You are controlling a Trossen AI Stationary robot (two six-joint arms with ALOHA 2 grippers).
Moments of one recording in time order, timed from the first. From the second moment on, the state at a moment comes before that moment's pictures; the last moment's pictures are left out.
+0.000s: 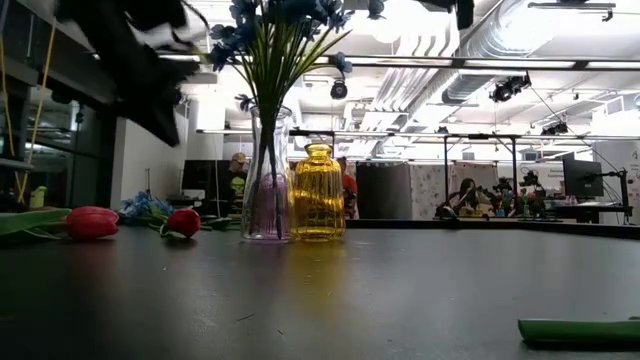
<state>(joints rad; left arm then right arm) 0.37 1.01 0.73 -0.72 -0.24 -0.70 0.19 1.08 0.82 0.25 0.56 0.33</state>
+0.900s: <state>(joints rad) 0.81 1.41 0.73 -0.49 0.02 -1.12 -0.24 1.08 0.82 -0.04 0.34 0.48</state>
